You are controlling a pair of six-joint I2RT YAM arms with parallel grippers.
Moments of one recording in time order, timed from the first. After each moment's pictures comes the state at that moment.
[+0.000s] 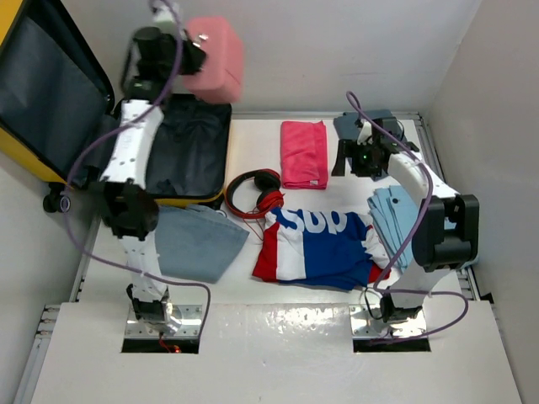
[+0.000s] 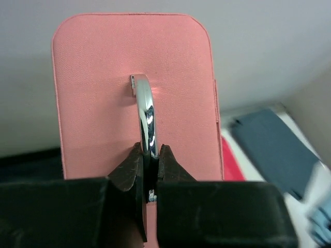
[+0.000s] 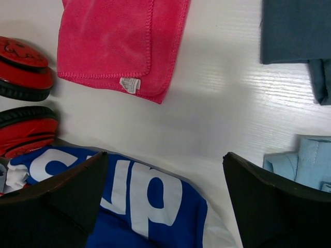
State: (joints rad) left arm -0.11 2.06 2.24 -0.28 0.30 -0.26; right arm 0.06 1.70 1.26 -0.48 -0.27 0.09
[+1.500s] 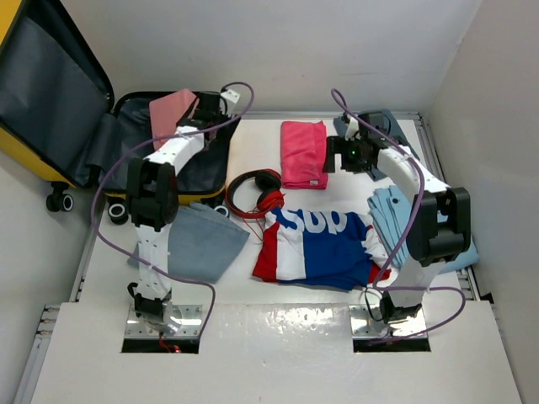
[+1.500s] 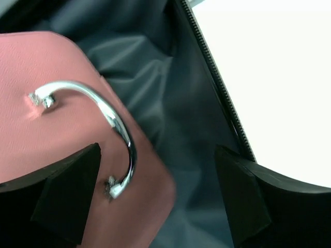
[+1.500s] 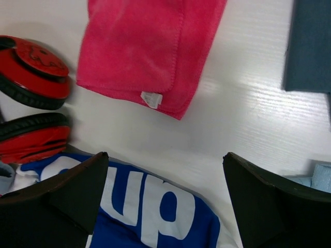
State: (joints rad) left arm -0.21 2.18 1.85 -0.26 -0.17 0.36; right arm 0.13 1.77 1.34 -0.50 -0.23 0.08
